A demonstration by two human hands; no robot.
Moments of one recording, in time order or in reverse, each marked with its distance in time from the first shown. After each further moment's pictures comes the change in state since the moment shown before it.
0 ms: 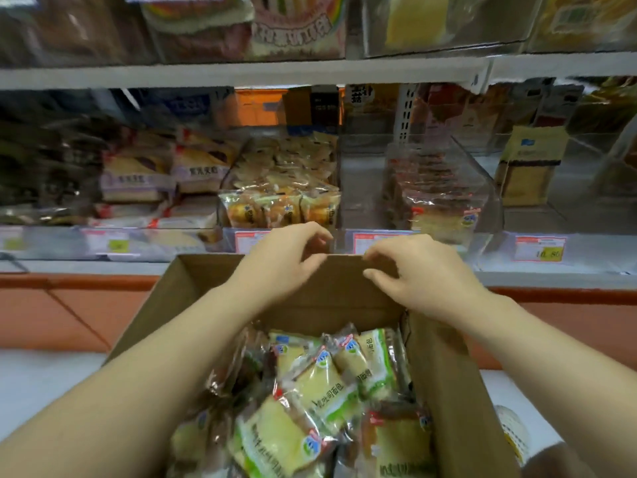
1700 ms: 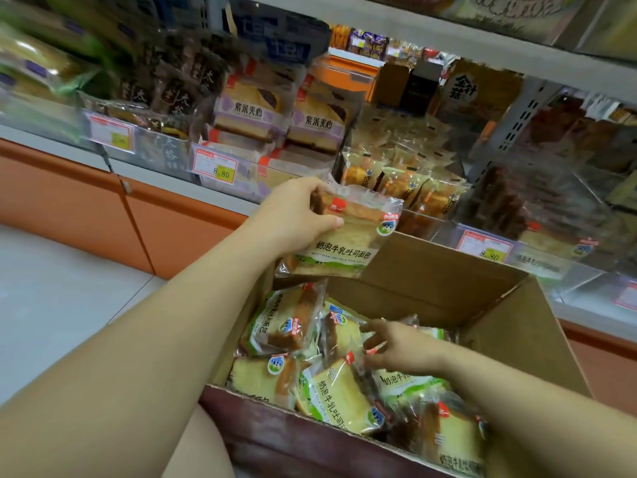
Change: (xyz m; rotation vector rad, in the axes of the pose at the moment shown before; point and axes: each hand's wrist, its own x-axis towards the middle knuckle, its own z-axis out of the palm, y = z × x) left_hand -0.074 -0.107 -0.058 -0.380 0.172 -0.361; right_hand -0.005 -0.092 0.138 0.391 -0.940 0.268
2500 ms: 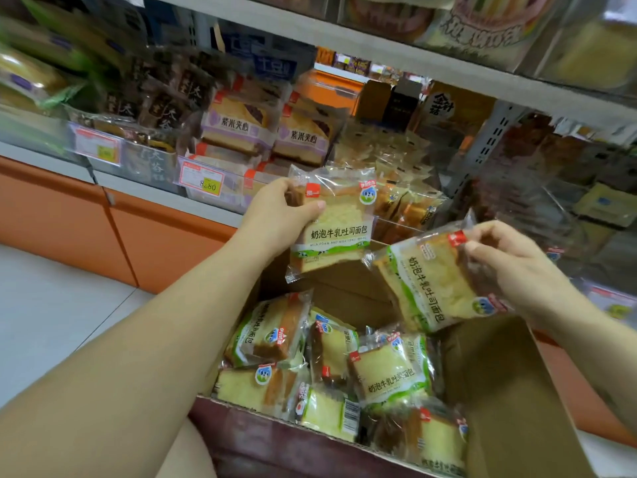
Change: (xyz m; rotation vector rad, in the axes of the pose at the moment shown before) left_hand 0.011 -0.002 0.009 -0.405 0.141 -0.095; right_hand -0.103 -0.006 -0.108 0.534 0.763 -0.318
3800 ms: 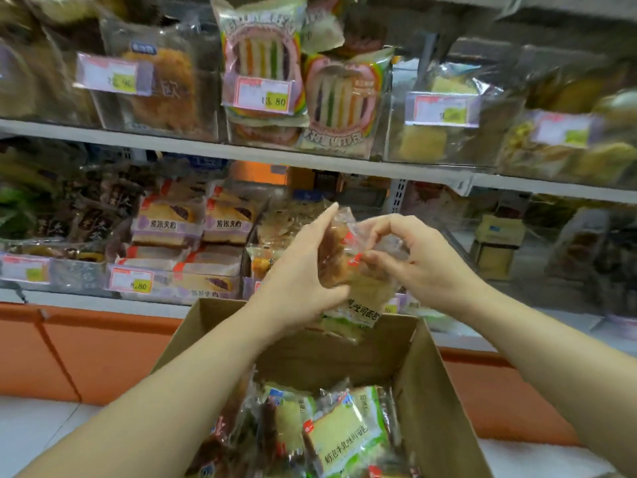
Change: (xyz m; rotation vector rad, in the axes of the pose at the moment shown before) left_hand -0.033 0.094 0.072 0.249 -0.300 0.642; right_hand -0.002 -0.067 -0.045 -0.410 0.070 -0.550
